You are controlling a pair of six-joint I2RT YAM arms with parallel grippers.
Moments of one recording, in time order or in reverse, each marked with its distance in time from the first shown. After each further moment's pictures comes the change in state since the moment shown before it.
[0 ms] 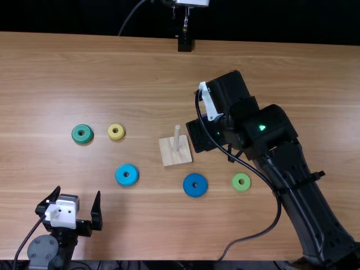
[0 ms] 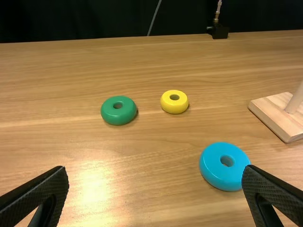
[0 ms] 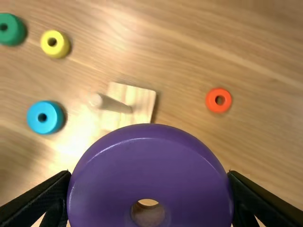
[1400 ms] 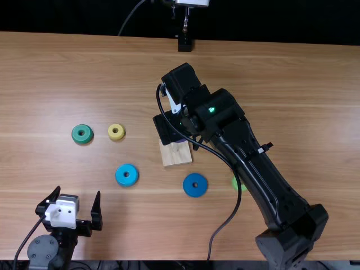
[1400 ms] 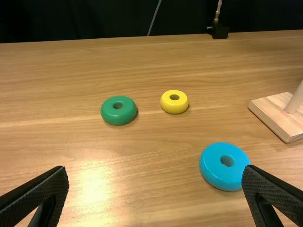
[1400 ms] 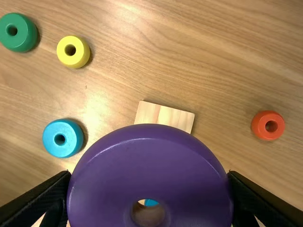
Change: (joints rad) left arm 0.000 0.000 0.000 0.001 0.000 0.000; right arm 0.108 0.248 0.175 0.002 0.001 0.086
